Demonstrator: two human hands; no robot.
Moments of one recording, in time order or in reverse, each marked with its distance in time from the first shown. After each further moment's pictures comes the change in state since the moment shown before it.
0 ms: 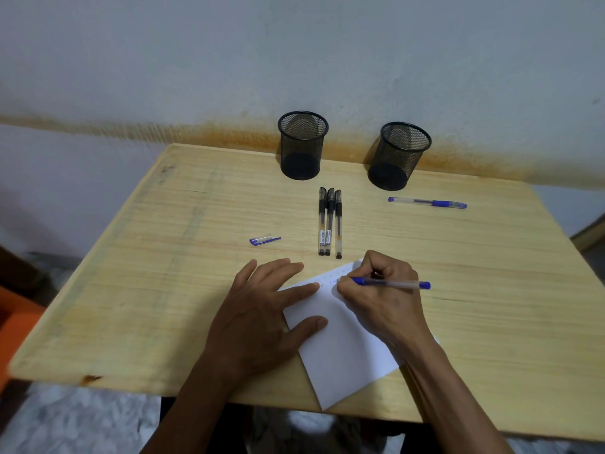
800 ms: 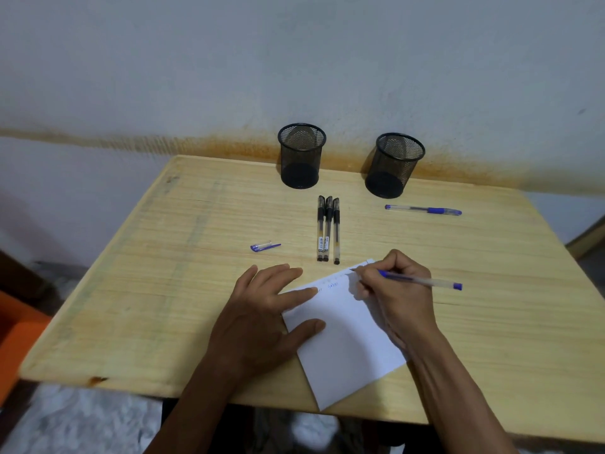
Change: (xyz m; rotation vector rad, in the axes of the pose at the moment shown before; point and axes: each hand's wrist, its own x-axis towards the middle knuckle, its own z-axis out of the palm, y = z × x) left_hand 0.000 -0.002 0.005 0.012 0.082 0.053; right_hand 0.004 -0.002 -0.015 0.671 0.033 0.181
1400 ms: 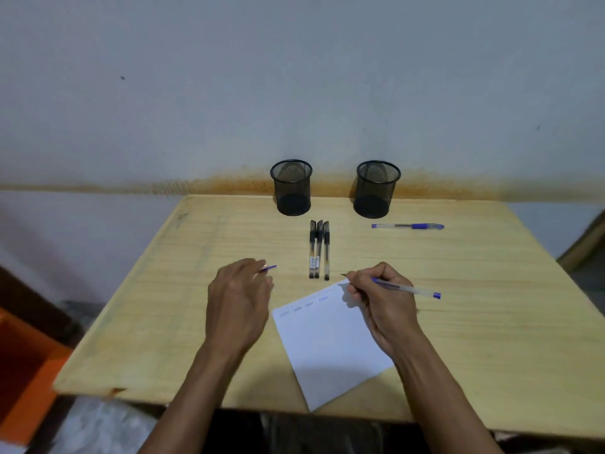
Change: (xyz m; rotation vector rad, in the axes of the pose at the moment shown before) left_hand 0.022 -0.002 -0.018 -0.048 0.328 -0.341; right_hand -0.003 -0.006 -0.009 0.235 0.004 0.081
